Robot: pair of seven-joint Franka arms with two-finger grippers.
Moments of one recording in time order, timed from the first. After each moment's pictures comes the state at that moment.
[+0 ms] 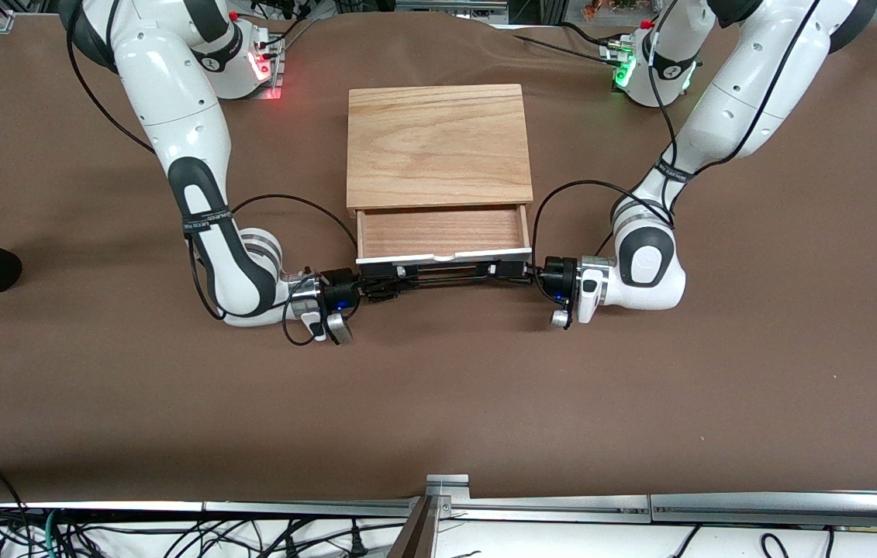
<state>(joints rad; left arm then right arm) -0.03 0.77 -0.32 -1.77 -1.47 1.94 0.71 0.37 0.90 -0.03 -1.55 1.67 1.69 -0.93</state>
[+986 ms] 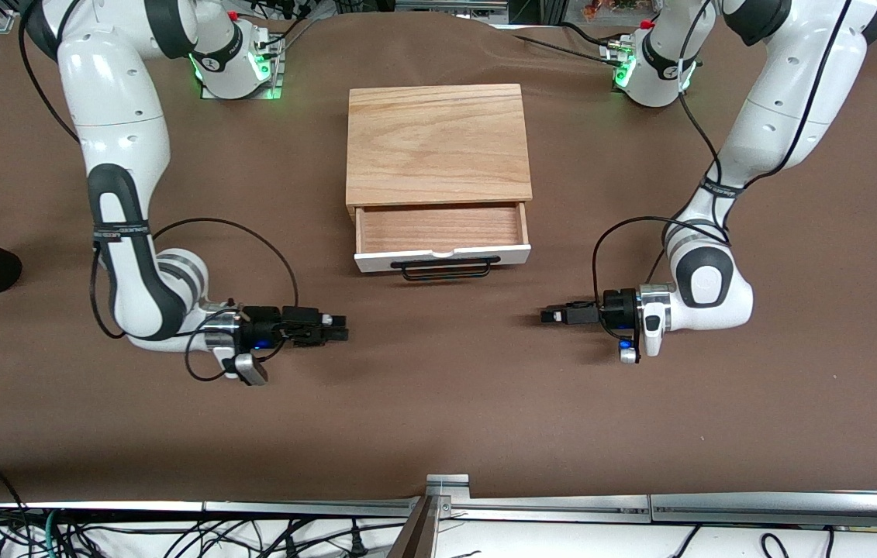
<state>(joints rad) 0.05 0.76 -0.20 -1.69 -1.28 1.99 0.42 0.22 0.91 -0.13 -1.45 1.60 1.68 -0.91</state>
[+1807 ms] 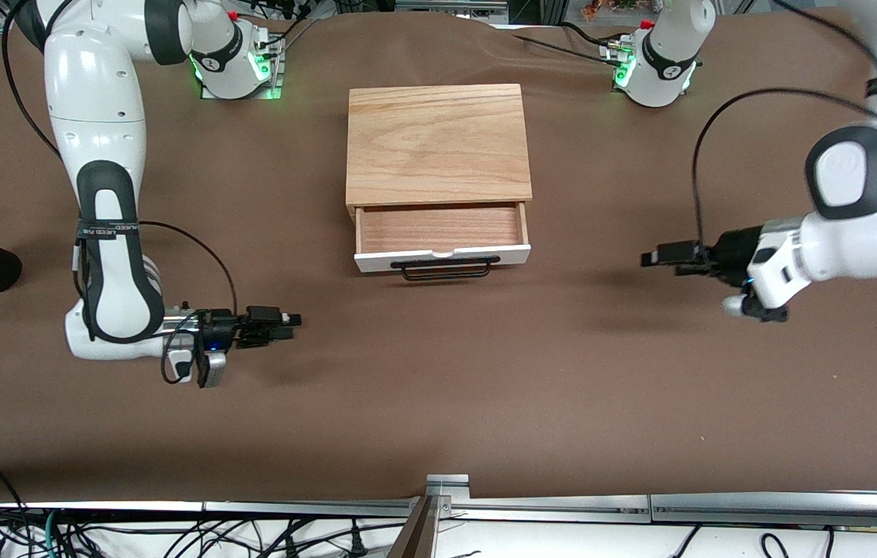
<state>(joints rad) 0.09 0.23 -0.10 -1.73 -0.46 1.77 0.16 0.26 0.90 -0.32 -1.40 1.19 1.70 -0.88</state>
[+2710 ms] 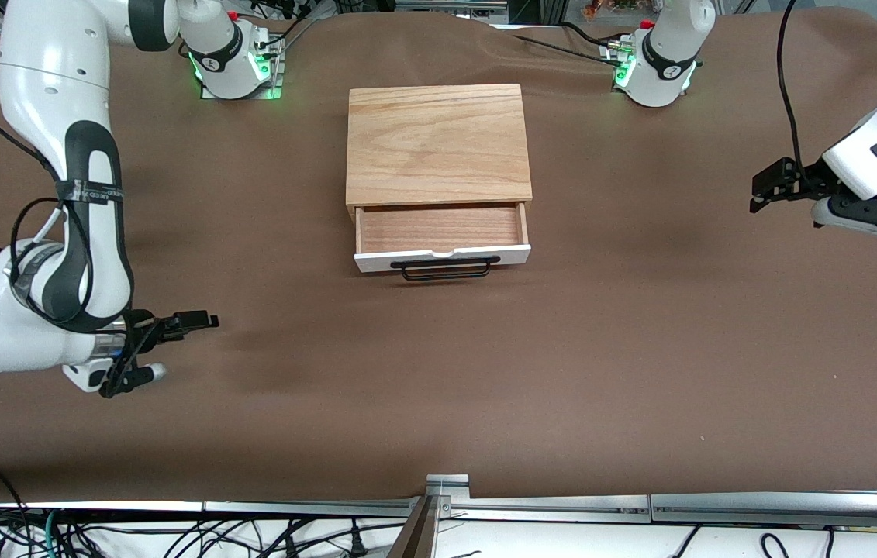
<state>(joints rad) 0.08 -0.03 -0.10 -1.75 -0.03 1.69 0.15 0.27 0.80 -0.42 -1.26 0.57 1.67 -0.45</state>
